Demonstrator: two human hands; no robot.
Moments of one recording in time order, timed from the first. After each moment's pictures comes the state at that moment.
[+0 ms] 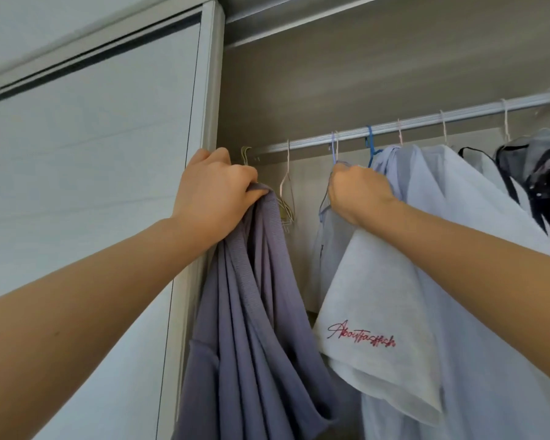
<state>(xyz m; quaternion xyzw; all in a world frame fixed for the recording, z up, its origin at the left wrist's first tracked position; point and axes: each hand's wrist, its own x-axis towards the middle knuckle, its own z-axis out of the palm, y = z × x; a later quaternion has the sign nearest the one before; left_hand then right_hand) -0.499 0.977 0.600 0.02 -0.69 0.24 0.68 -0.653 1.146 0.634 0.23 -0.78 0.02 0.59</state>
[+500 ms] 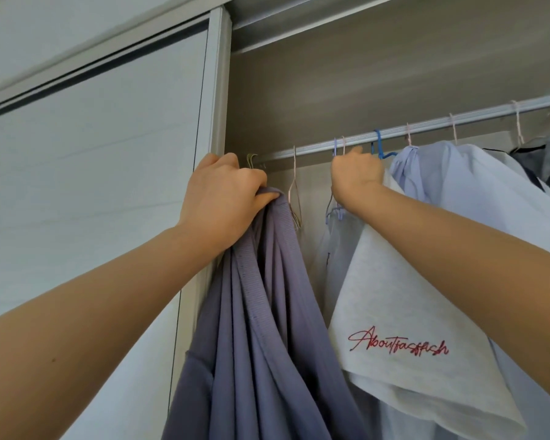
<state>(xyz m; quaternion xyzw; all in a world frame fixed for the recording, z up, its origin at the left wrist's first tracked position) -0.501 0.973 0.599 0.01 -0.68 0.24 0.69 -0.667 1.111 0.677 0.12 -0.80 0.04 0.59</state>
